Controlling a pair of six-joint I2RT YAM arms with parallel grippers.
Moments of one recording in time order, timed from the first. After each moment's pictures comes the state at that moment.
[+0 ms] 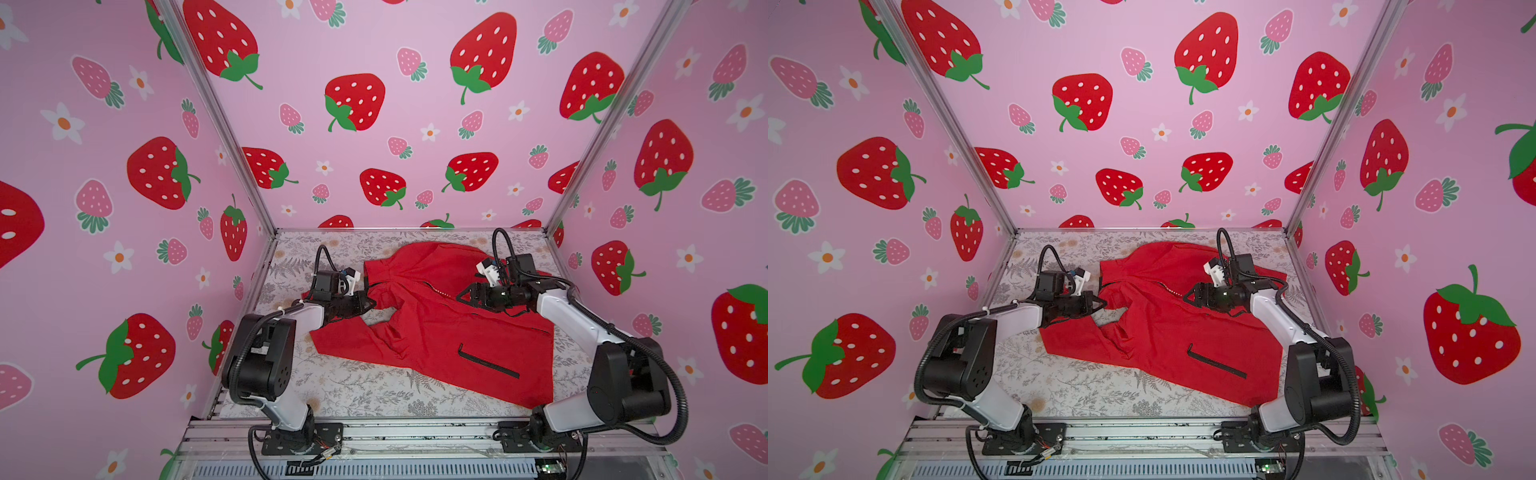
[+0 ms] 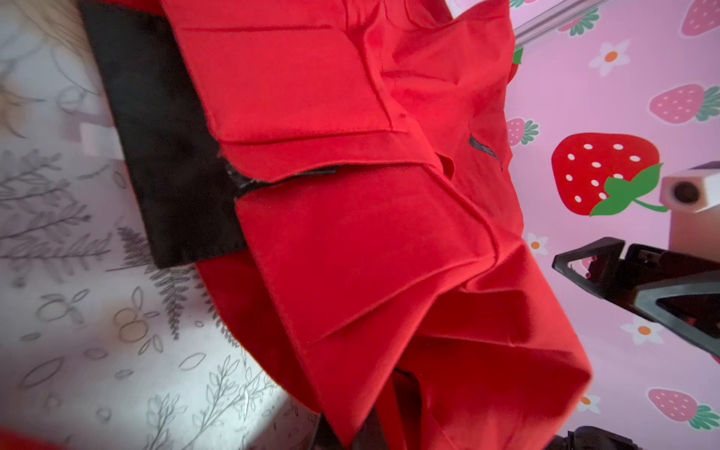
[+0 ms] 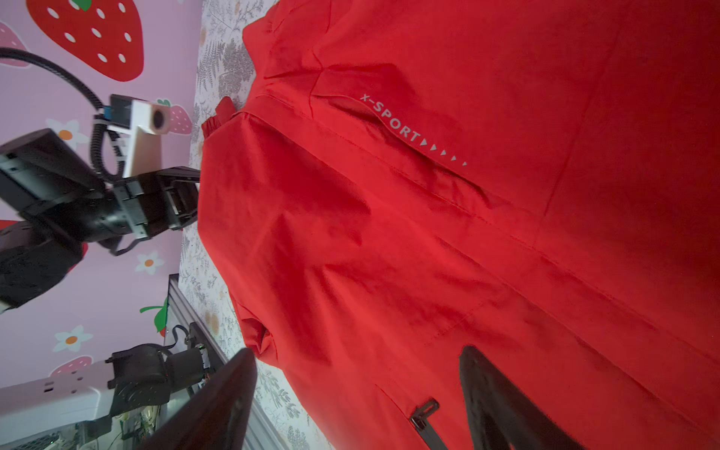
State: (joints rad) left arm -0.15 1.62 0.82 -0.04 0.68 -0.40; right arm 0.27 1.47 1.01 -0.55 -0.64 0.25
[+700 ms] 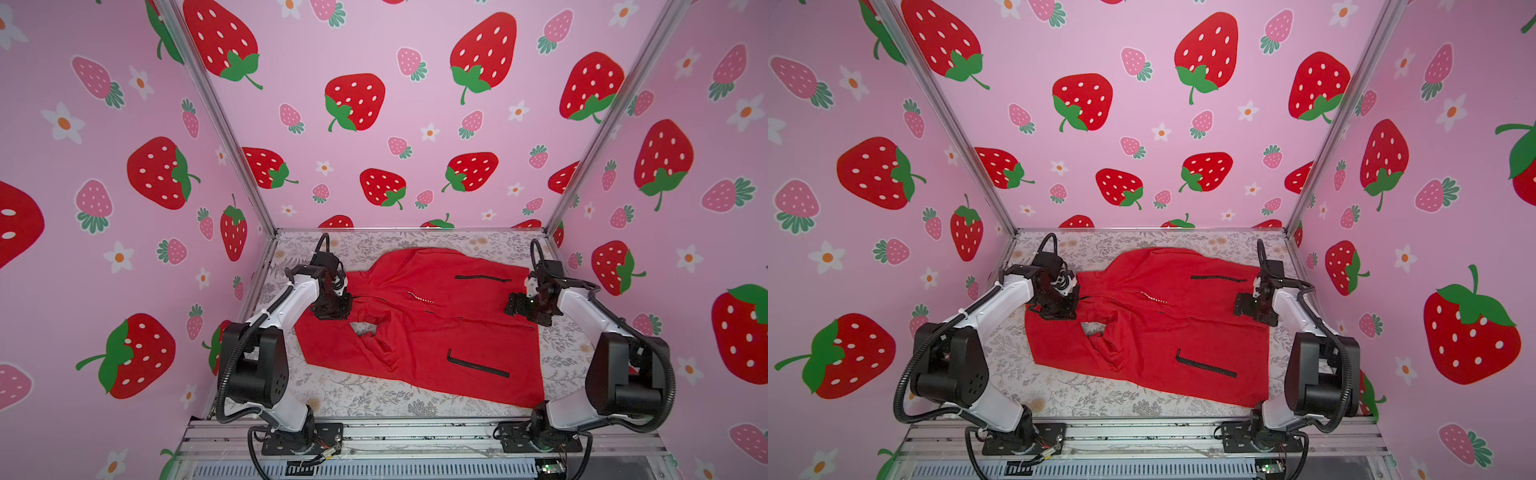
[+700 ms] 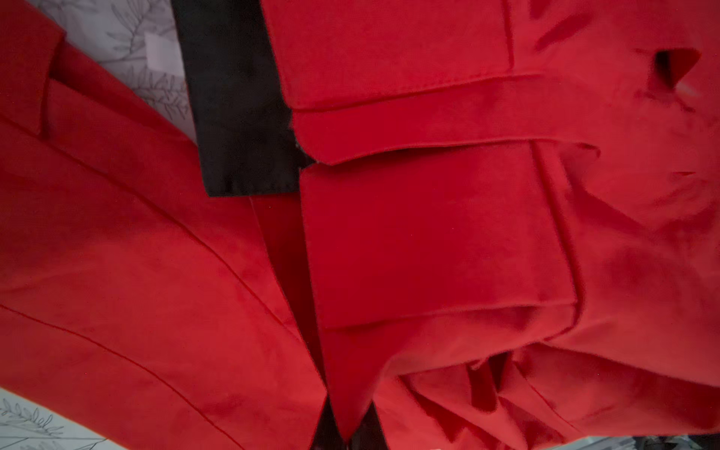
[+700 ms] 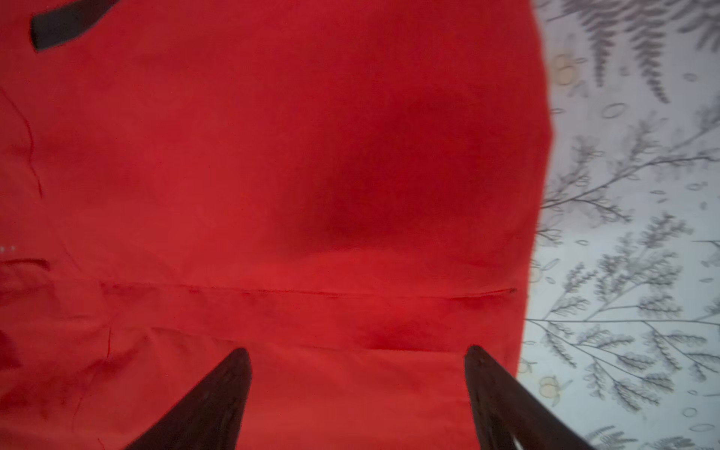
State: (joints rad) left arm -0.15 1.61 1.20 -1.00 0.21 -0.09; right arm -0.04 1.51 1.01 -0.75 -0.15 0.16
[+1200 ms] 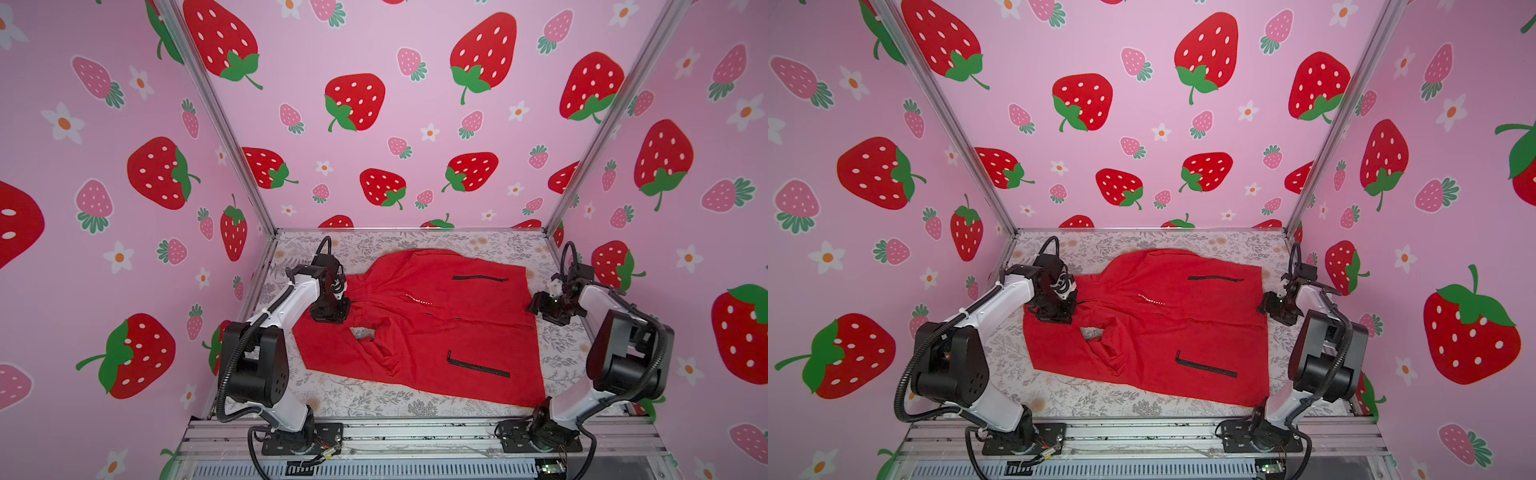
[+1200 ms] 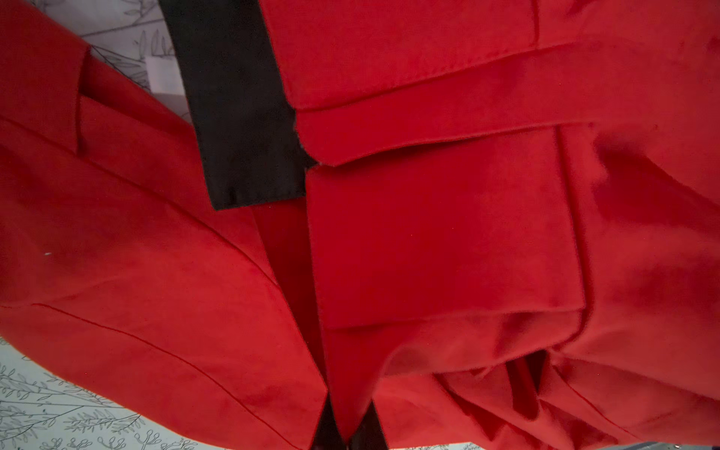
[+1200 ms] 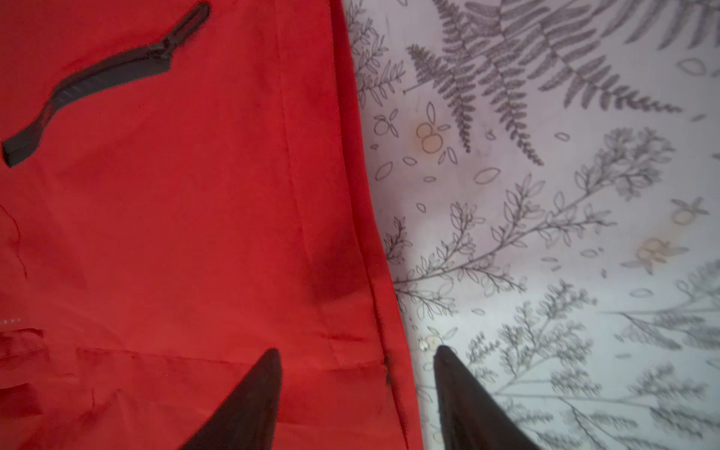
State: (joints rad) left arm -0.15 1.61 1.20 -1.05 0.17 -0.03; right arm -0.26 1.67 1.06 -0.68 -0.31 0.03
